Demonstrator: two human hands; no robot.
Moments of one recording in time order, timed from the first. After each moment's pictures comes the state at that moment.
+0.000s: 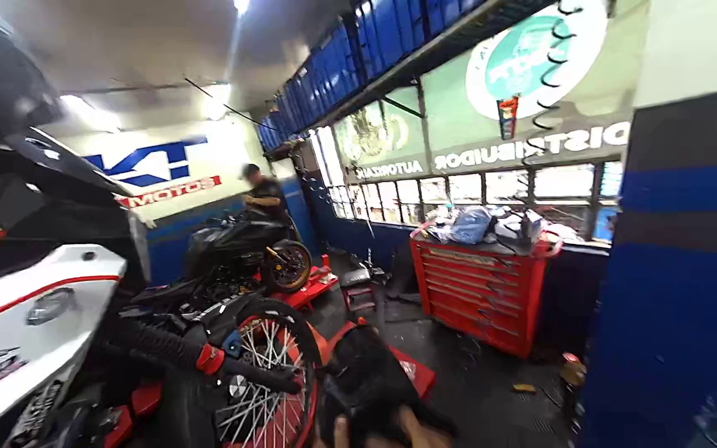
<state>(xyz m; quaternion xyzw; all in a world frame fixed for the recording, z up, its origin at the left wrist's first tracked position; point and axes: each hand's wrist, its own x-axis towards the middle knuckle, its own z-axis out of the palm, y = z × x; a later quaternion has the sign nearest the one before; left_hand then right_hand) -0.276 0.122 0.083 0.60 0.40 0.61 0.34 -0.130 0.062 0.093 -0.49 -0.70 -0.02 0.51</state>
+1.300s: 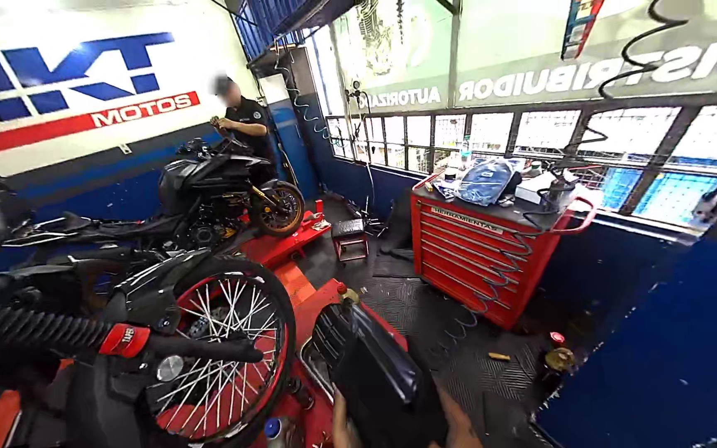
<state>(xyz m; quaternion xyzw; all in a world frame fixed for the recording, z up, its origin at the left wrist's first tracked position) -0.100 0.204 0.026 0.23 0.31 0.65 0.65 0.036 0.138 0.052 -0.51 -0.50 0.35 0.60</state>
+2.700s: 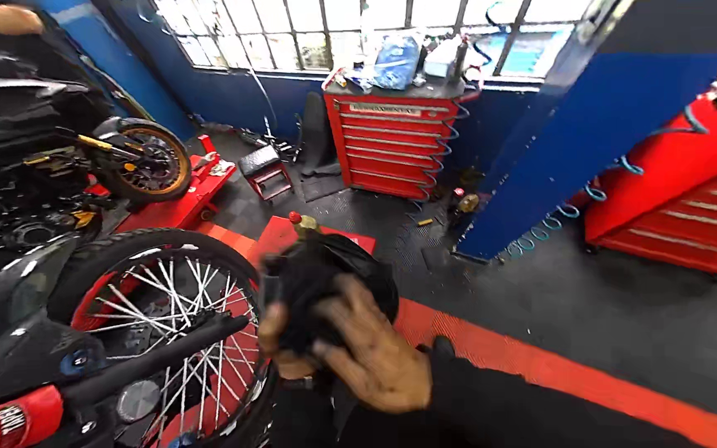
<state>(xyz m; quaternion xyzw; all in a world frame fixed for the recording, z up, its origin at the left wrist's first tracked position) -0.262 0.342 0.048 0.42 0.00 0.51 0.75 -0.164 0.230 0.074 -0.63 -0.59 0.17 0.48</state>
